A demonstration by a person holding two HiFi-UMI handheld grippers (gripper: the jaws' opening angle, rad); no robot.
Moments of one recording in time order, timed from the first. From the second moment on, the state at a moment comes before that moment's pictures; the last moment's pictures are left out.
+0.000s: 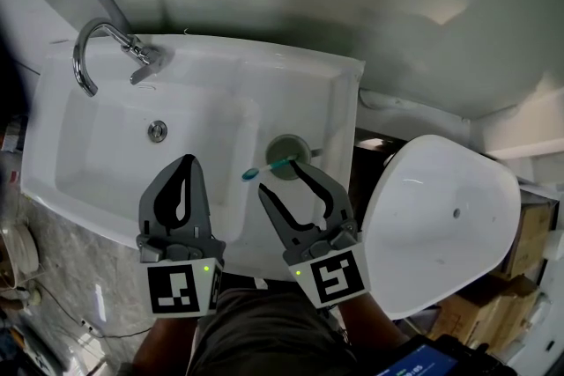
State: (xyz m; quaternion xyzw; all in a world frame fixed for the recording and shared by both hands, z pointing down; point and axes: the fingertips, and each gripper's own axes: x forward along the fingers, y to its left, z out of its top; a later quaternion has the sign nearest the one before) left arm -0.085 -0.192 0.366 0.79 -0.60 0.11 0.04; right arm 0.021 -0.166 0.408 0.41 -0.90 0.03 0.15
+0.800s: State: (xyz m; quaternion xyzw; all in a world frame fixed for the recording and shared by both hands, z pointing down) left arm -0.105 -0.204 0.389 0.78 -0.61 0.11 0.06; right arm 0.001 -0.175 0.442 0.40 -0.89 -0.01 0.23
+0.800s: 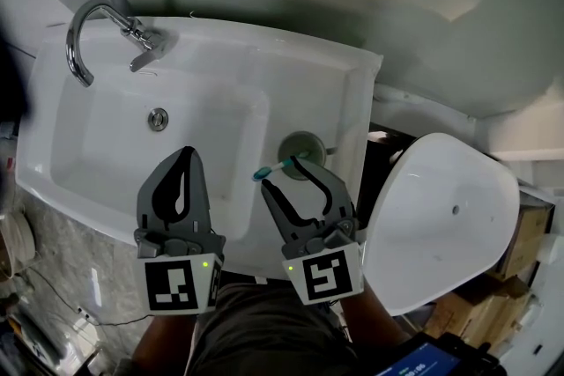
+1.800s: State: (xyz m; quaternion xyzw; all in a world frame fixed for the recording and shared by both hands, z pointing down) left arm -0.115 -0.216 0.396 0.79 -0.60 0.11 0.07; right arm -0.006 -0.185 0.457 0.40 -0.87 -0.02 0.28
